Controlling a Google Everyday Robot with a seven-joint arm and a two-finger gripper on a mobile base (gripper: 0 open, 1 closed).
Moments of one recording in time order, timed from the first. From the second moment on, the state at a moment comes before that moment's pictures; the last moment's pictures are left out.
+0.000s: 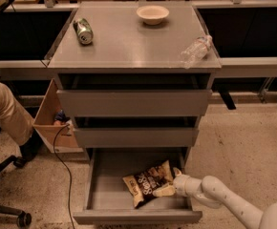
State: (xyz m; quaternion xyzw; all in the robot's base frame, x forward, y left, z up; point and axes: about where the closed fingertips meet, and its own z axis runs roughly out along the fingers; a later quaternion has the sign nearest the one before) arm 0.594 -0.130 0.230 -0.30 0.81 0.31 0.39
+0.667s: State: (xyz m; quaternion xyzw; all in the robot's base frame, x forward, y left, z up) arm 0.544 -0.181 0.335 -0.38 0.80 0.27 0.38
